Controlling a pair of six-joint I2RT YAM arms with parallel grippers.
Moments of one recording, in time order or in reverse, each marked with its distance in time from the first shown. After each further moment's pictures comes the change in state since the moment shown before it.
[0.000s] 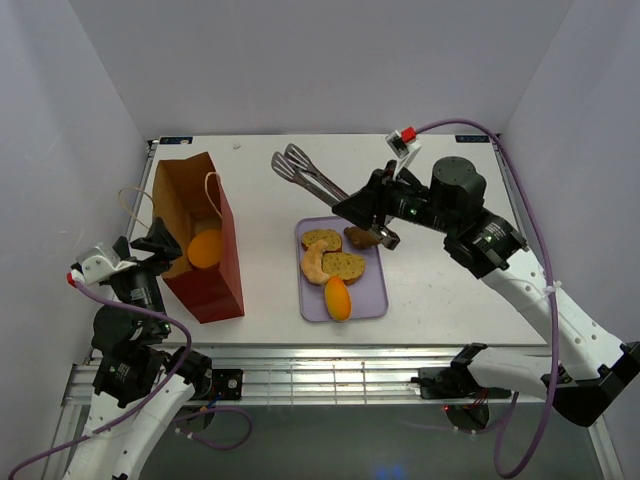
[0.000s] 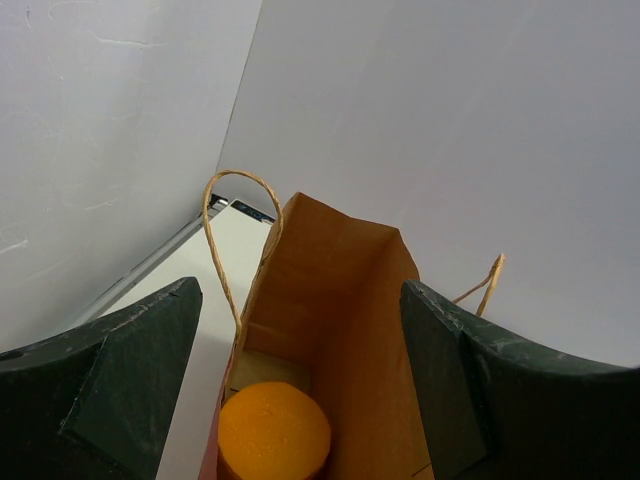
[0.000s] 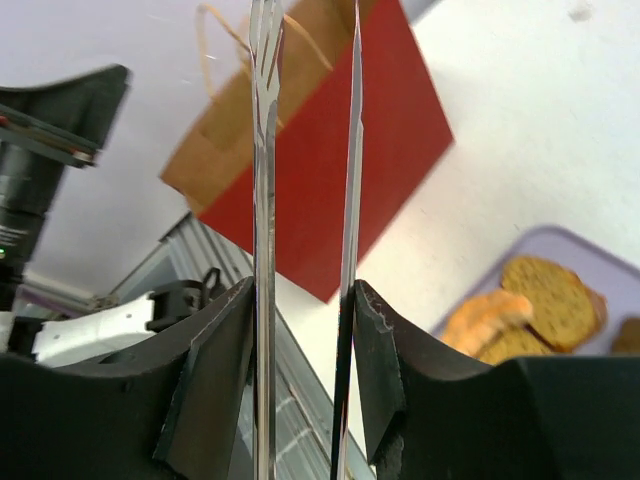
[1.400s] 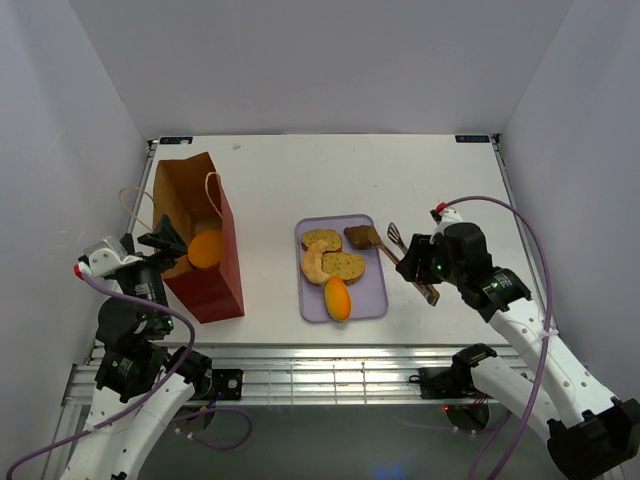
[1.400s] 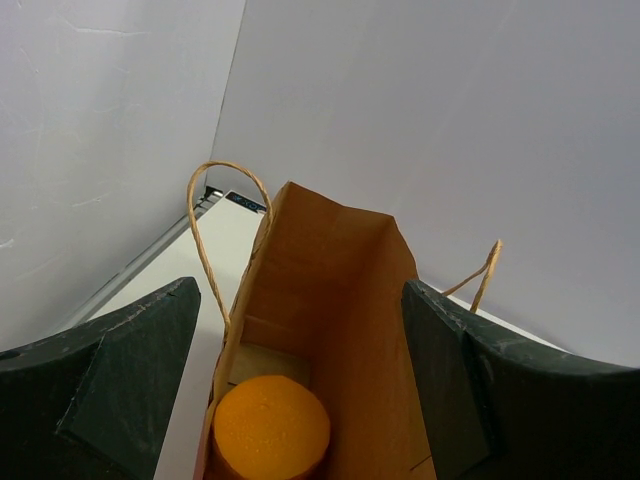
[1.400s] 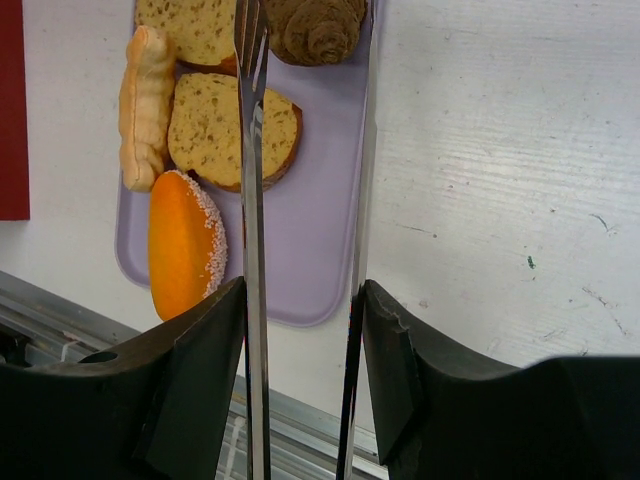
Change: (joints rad) left arm 0.000 0.032 0.000 0.000 0.025 0.000; right arm -0.268 -0.343 -0.637 -0.268 0.312 -0.044
